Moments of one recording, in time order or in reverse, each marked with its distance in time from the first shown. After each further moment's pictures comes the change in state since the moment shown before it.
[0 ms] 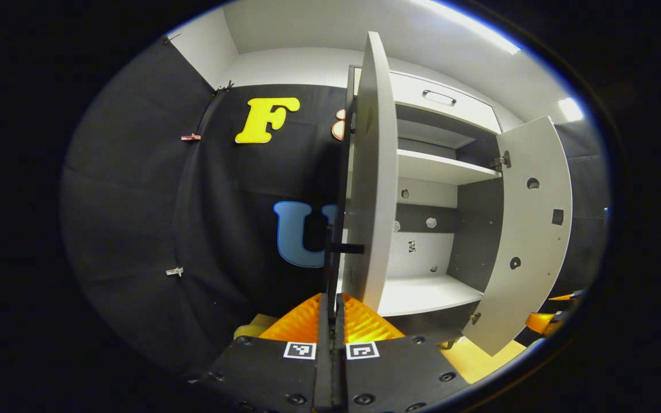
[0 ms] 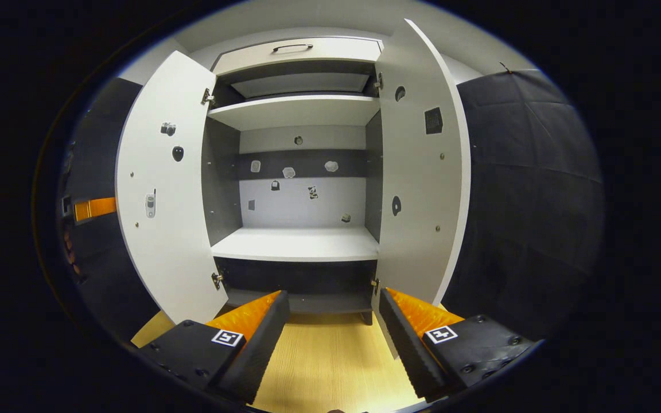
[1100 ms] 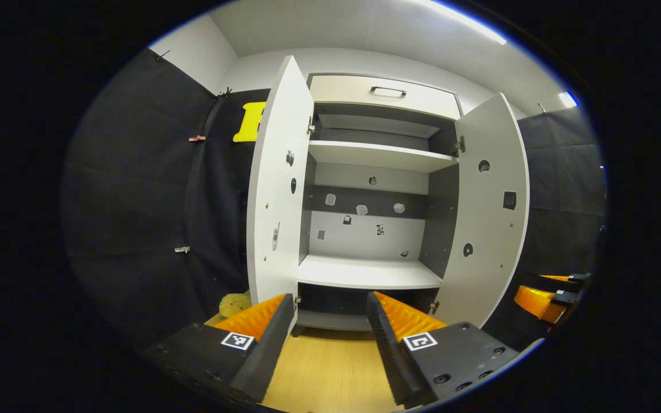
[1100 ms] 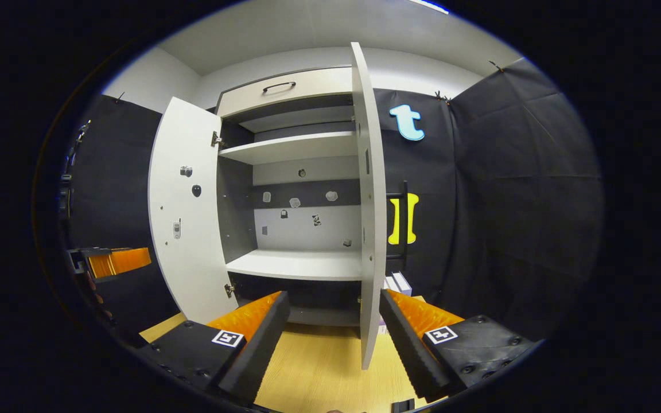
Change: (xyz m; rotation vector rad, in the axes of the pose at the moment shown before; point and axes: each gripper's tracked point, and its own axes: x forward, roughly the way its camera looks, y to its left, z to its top) left arm -0.104 -0.155 -0.042 0.004 0.035 0.071; right arm -0.064 -0.089 0.040 0.031 -0.110 0.132
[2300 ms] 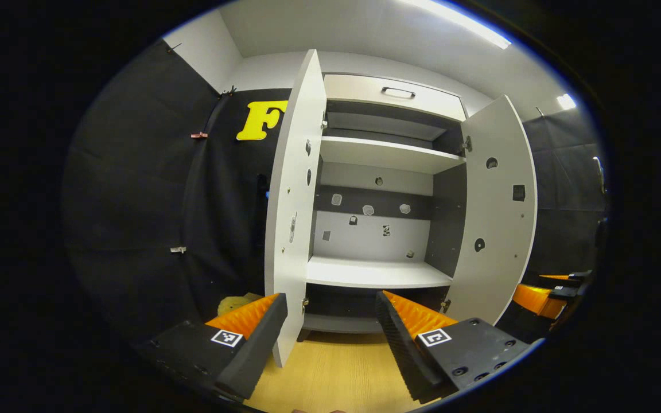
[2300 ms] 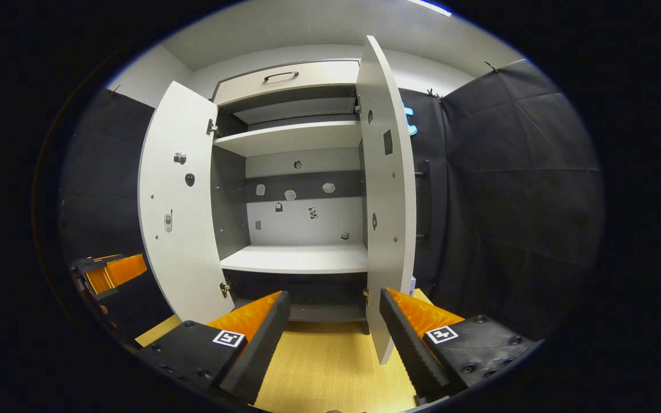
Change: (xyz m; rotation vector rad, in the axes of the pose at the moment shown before) left arm 0.021 0.044 -0.032 -0.030 -0.041 -0.040; right arm 0.017 0.044 -0.031 0.002 0.010 -0.082
